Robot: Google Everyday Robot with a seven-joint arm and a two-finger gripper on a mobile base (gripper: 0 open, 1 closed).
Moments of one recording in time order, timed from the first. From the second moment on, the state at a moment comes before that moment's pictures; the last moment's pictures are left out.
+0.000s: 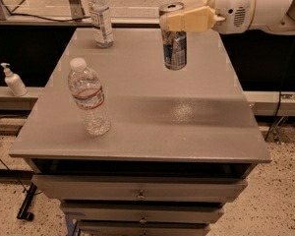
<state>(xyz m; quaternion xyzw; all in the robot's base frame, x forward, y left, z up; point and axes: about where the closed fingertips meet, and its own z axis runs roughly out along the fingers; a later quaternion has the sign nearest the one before) 0.580 -0.065 1.041 -0.58 -0.48 -0.48 0.45</state>
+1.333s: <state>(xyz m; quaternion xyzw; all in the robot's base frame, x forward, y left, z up) 0.544 -0.106 0.981 -0.51 -0.53 -0.51 0.44</state>
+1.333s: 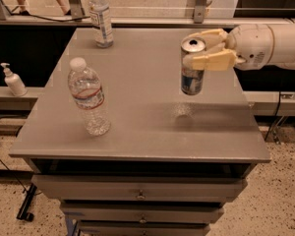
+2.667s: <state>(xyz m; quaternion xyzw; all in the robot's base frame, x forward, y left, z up) 0.537 -0.140 0.929 -0.51 -0.52 -0.49 0.48</state>
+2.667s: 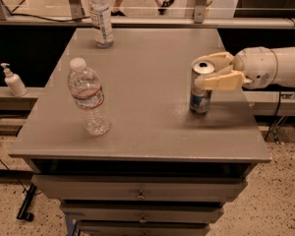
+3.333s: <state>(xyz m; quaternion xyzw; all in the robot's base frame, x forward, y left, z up) 0.533 -0.144 0.928 -0.51 -0.52 -0.48 0.49</state>
